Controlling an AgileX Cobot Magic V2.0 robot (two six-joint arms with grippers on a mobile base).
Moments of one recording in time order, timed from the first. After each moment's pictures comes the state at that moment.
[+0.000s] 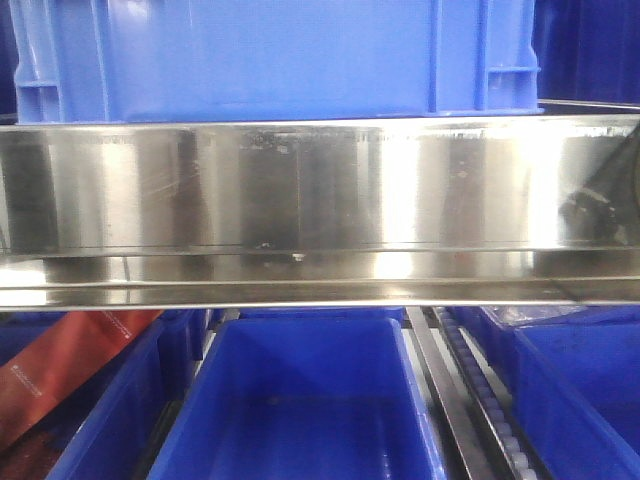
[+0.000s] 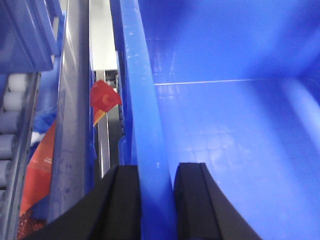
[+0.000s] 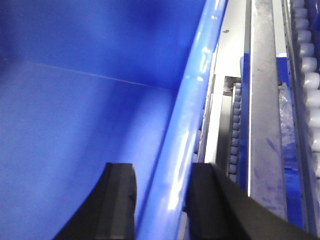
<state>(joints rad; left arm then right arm) -0.20 1.88 -2.01 -0.01 0.89 -0.10 0.20 1.91 -2.02 0.02 0.88 0.06</state>
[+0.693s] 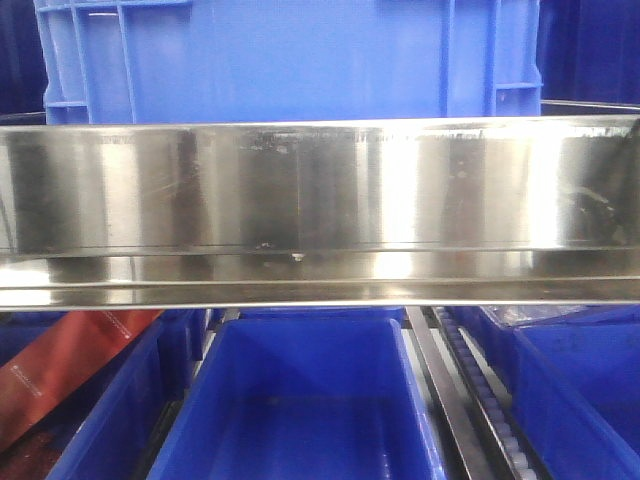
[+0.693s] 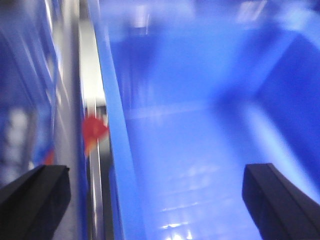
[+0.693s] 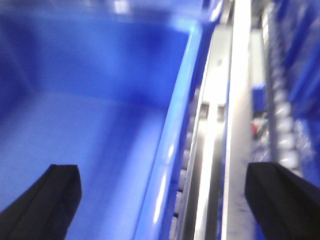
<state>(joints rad) -0.21 1.73 -2.02 -0.01 0.90 -0.10 0.19 1.75 -2.03 0.02 0.91 0.05</state>
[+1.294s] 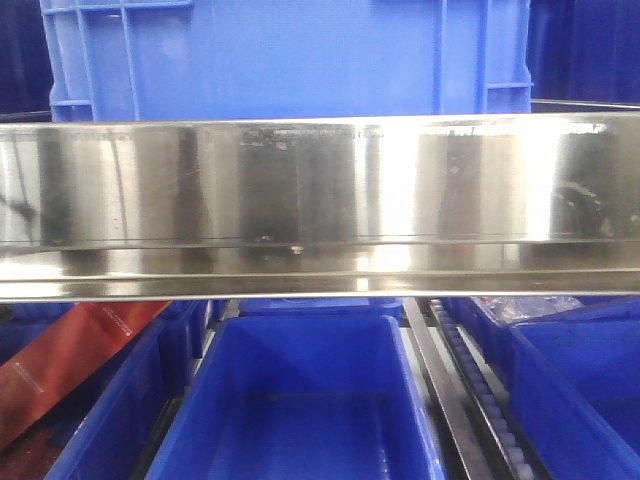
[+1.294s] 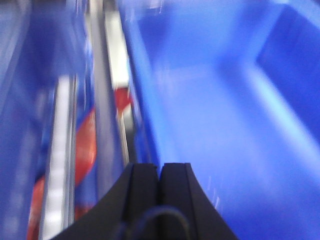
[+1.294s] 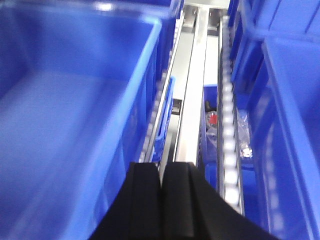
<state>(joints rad) -0.21 1.40 -1.74 0.07 1.04 -0.08 0.19 1.29 -1.64 -0.06 0.96 0.05</state>
